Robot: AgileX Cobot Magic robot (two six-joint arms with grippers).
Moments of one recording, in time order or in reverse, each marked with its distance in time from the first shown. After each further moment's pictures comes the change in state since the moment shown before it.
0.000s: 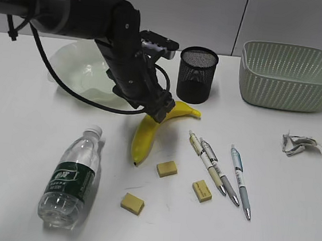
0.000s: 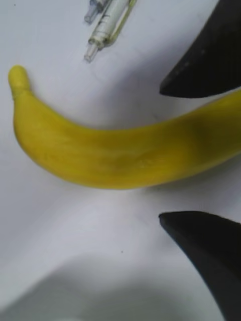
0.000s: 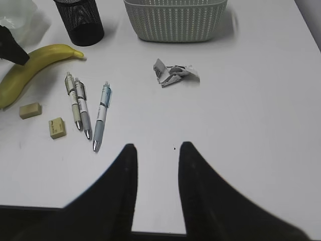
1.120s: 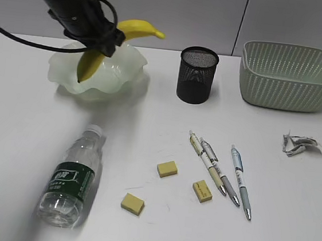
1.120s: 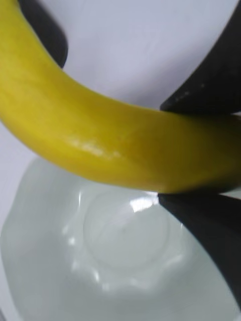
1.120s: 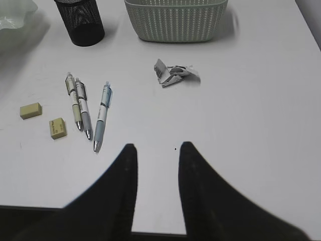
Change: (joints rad) left arm 0.192 -0.160 -0.012 0.074 -0.004 -0.013; right arm 0.000 0.000 0.000 0.001 0.000 0.000
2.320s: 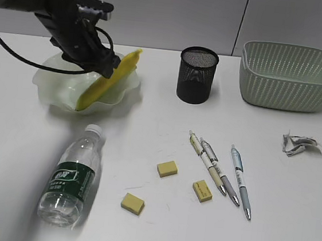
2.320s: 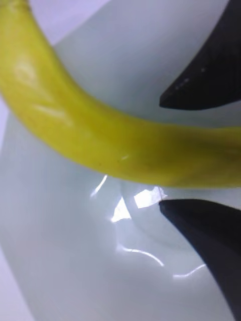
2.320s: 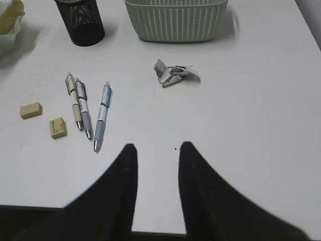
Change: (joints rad) left arm 0.078 0.167 0.000 -0.019 -0.118 0.000; right arm 0.000 0.000 0.000 0.000 0.000 0.000
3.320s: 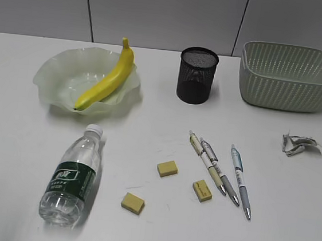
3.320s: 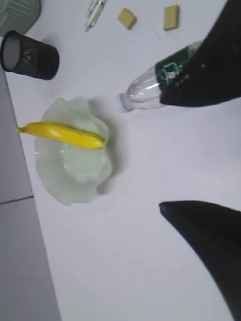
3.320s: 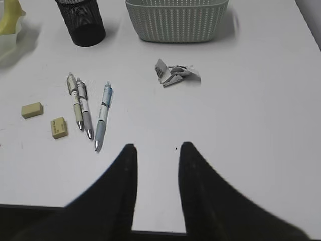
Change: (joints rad) left arm 0.015 -1.678 0.961 0.064 0.186 -0.057; right arm 0.000 0.000 0.000 0.002 0.000 0.000
